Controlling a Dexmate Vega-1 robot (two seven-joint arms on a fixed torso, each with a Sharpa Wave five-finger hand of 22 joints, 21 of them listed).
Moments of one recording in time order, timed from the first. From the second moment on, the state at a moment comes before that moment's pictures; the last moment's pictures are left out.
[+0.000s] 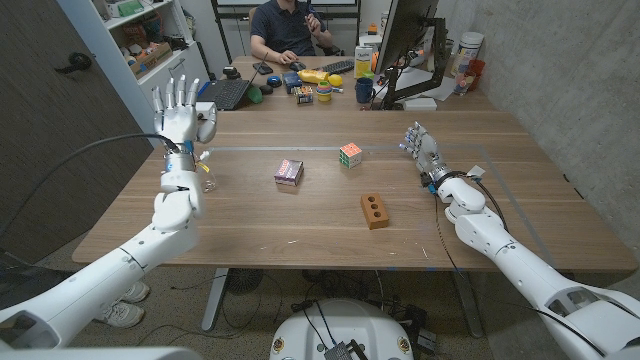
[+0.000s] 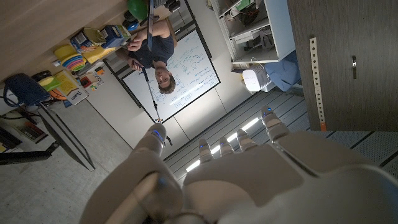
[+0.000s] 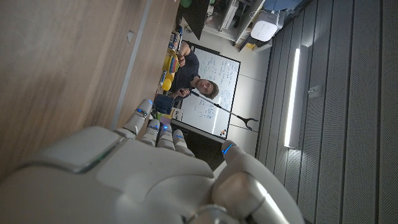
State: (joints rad) left arm 0.93 0.86 0.48 -1.78 0.77 0.78 0.59; left_hand 0.27 0.01 0.50 -0.06 0.28 -0.10 -0.22 0.21 0.20 -0.17 -0.13 0.20 0.21 -0.17 0.00 0.23 0.18 0.04 0.21 0.22 0.18; right arm -0.78 -0.46 -0.40 -1.21 0.64 0.31 0.08; right_hand 0.01 0.07 0.35 0.18 0.25 -0.10 0.10 0.19 0.19 -0.07 0.09 0.19 0.19 -0.17 0.04 0.42 0.19 -0.15 -0.01 0.82 0.18
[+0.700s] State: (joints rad) left arm 0.80 0.92 0.62 -1.72 0.70 0.78 0.29; left_hand 0.31 -0.06 0.44 -0.14 0.34 0.00 -0.22 0.24 0.20 0.12 -0.10 0.24 0.18 0.08 -0.01 0.26 0.18 0.30 0.21 0.22 0.17; right arm -0.79 -0.45 -0.40 -1.22 0.63 0.32 0.05; right_hand 0.01 0.07 0.34 0.18 0.25 -0.10 0.10 0.19 0.19 -0.07 0.09 0.19 0.19 -0.17 0.05 0.42 0.19 -0.16 0.00 0.82 0.18
